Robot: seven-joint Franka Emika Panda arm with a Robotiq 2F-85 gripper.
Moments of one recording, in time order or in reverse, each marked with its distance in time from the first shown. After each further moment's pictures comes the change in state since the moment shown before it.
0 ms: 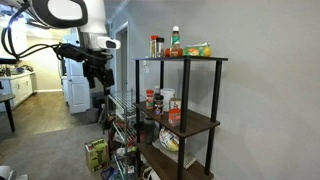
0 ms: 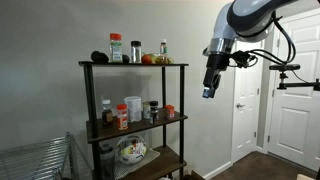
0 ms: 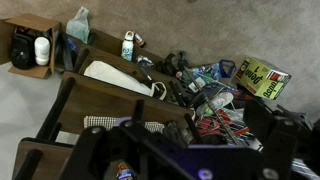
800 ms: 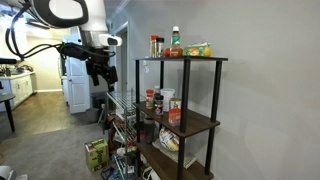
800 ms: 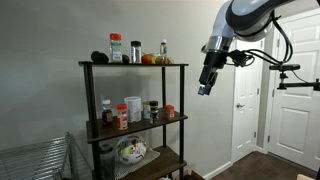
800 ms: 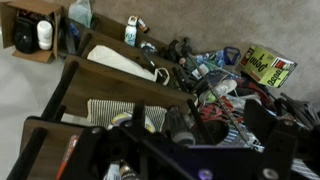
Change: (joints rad) arm -0.002 0.013 0.012 0.016 0.000 0.072 0.000
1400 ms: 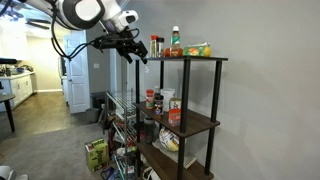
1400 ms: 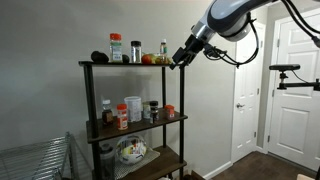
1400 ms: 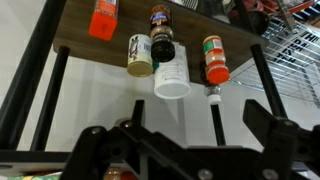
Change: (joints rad) arm -0.022 0.177 0.025 0.156 -0.020 0.528 0.001
